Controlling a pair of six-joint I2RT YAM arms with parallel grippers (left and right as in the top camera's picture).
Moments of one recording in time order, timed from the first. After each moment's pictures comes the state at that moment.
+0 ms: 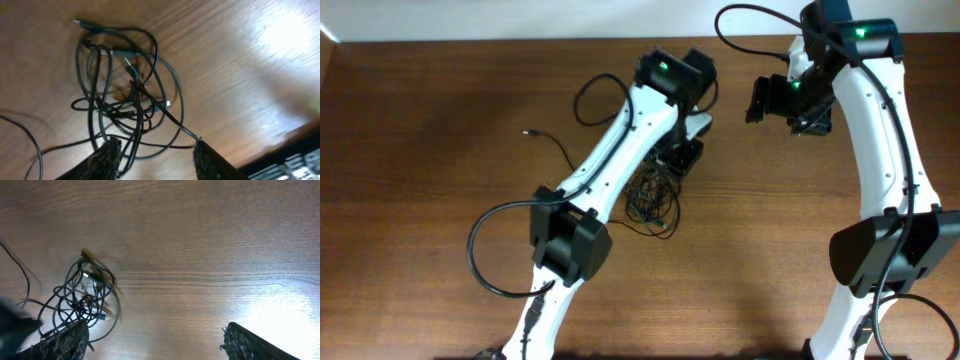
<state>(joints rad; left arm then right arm) -0.60 2.35 2.41 -1.68 0.11 0.02 0.08 2.04 2.16 -1.51 -0.20 0.25</state>
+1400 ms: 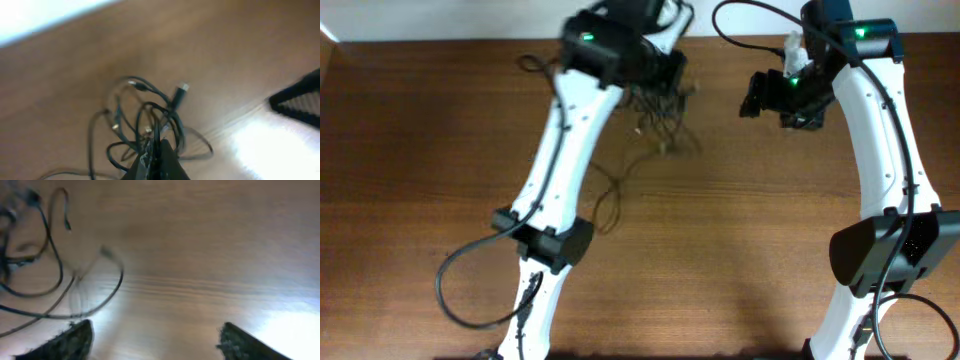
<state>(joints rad) -0.46 2.36 2.95 -1.53 0.14 -0.01 0.08 2.04 2.16 -1.45 -0.31 0.23</state>
